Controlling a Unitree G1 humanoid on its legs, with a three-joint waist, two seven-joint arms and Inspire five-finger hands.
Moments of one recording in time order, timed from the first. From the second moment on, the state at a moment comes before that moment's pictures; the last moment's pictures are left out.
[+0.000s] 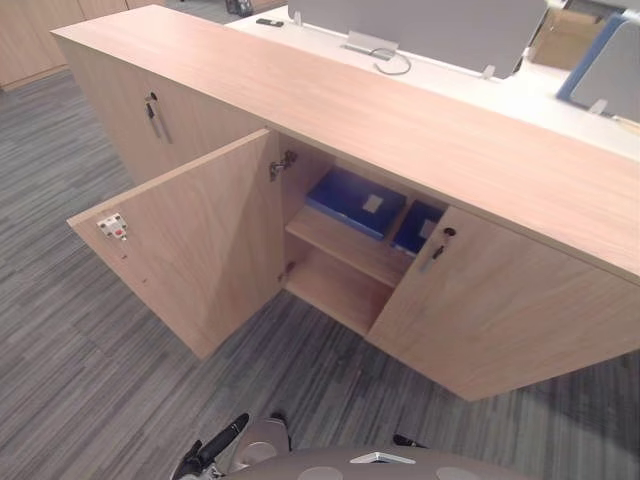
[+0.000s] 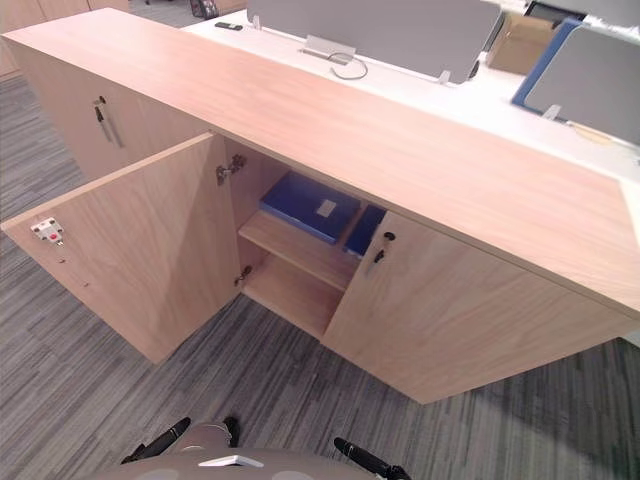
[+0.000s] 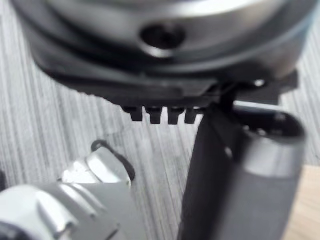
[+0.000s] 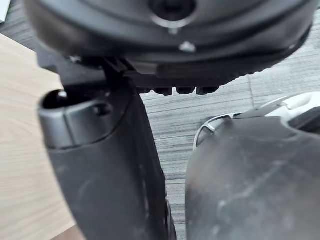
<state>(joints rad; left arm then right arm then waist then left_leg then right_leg) 0.17 0.07 0.45 1.07 -0.33 -0.02 0.01 0.10 -0.01 -0.59 1.18 0.05 0.04 0.00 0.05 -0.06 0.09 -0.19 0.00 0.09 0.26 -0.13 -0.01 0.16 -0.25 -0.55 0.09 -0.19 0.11</state>
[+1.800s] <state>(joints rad) 0.00 0.48 0.12 0.40 0.28 0.10 0.07 0.05 -0.09 -0.81 1.20 0.05 0.08 0.05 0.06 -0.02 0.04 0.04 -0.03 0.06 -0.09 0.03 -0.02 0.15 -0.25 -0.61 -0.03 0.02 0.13</state>
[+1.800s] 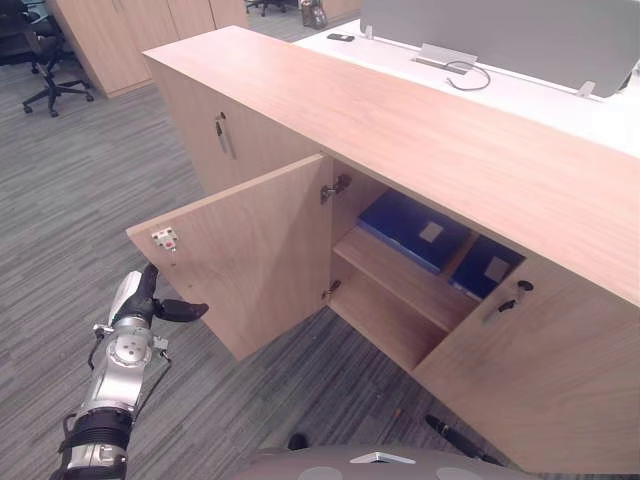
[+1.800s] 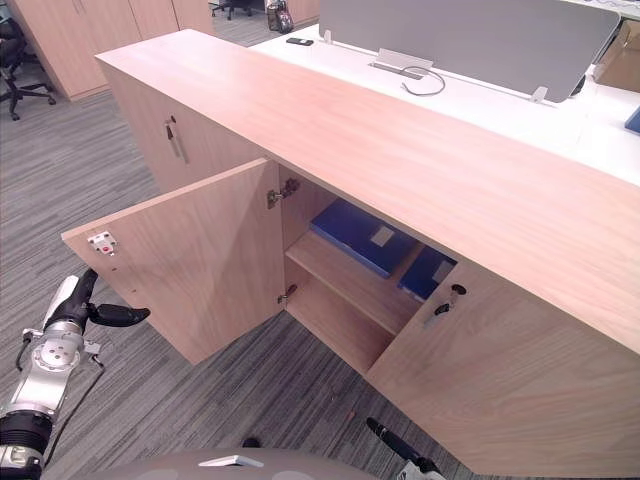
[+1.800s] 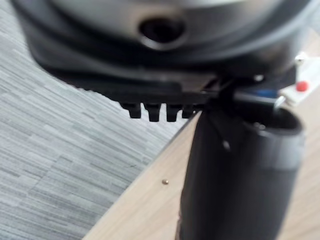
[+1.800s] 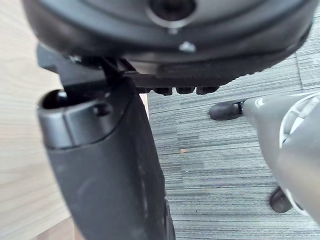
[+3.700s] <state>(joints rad) 0.23 -0.04 0.45 0.82 -0.53 -0.02 -0.04 0.07 -0.13 -0.38 1.15 -0.10 0.07 0.10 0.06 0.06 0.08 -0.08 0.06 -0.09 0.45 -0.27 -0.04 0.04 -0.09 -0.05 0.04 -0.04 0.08</state>
